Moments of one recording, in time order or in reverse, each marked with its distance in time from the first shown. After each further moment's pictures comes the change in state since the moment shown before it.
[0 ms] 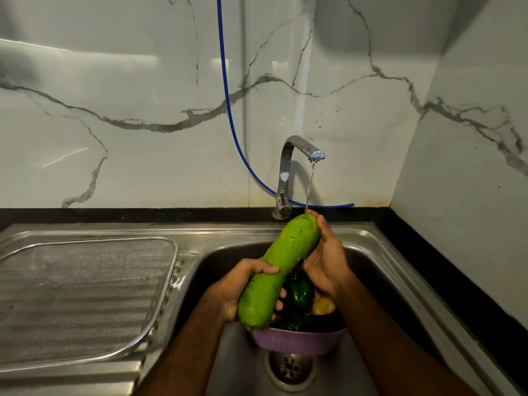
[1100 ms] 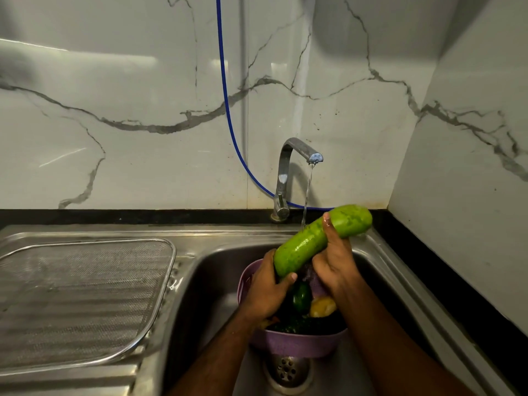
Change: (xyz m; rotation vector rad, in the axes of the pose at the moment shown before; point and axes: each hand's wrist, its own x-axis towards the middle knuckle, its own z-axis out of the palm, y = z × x) left_hand 0.070 -0.034 0.010 0.722 0.581 0.723; right_hand 0.005 -0.008 0.001 0.030 0.324 -0.202
